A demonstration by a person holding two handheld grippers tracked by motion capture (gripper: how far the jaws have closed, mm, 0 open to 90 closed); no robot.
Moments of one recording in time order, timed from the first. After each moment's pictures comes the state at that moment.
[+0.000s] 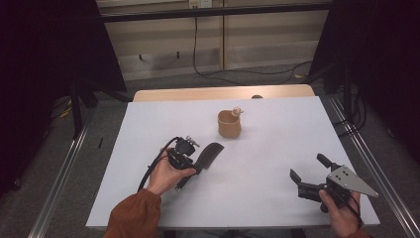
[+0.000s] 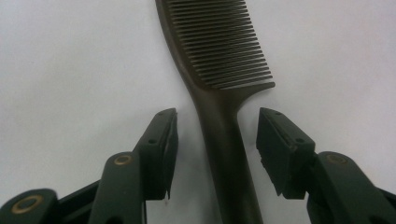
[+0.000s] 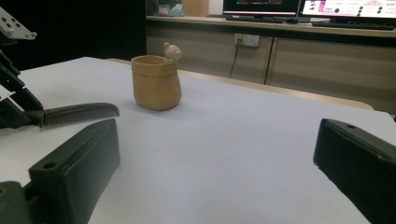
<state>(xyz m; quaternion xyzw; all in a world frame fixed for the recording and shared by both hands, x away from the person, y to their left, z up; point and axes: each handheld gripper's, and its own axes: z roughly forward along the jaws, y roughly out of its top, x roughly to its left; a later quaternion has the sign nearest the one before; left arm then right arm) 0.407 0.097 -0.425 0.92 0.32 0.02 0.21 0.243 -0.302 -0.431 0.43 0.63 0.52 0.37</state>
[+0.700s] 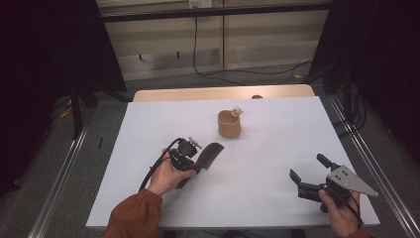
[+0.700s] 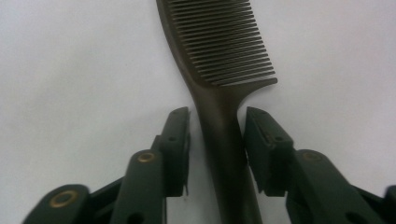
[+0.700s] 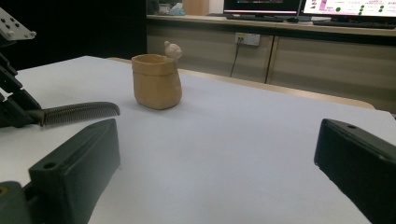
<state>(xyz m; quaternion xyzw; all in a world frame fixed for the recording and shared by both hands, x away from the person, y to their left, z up) 0.402 0.090 -0.424 0.93 0.32 0.04 0.19 0.244 -0.302 -0.432 0.43 0.63 0.52 0.37</state>
